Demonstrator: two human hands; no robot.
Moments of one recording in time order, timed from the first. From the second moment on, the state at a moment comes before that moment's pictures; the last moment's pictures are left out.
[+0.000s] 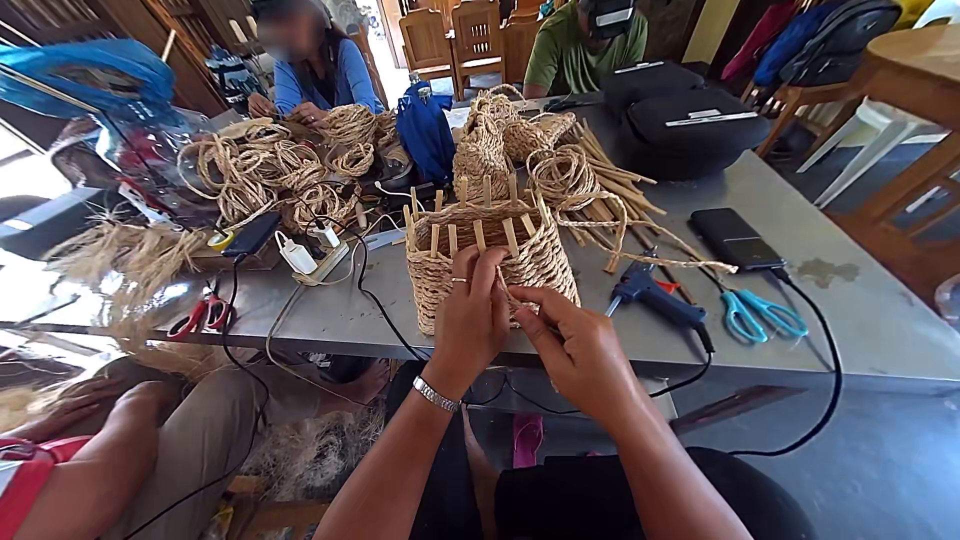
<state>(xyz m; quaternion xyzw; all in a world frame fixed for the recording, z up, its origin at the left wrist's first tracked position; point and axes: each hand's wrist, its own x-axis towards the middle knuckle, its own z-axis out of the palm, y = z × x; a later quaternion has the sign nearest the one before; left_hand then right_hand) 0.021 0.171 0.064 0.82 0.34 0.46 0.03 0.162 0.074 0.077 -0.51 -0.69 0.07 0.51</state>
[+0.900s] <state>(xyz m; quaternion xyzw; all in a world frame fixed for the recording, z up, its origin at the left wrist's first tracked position) 0.015 0.188 0.062 0.76 0.26 0.59 0.14 0.181 0.109 0.168 -0.51 -0.70 -0.15 0.48</state>
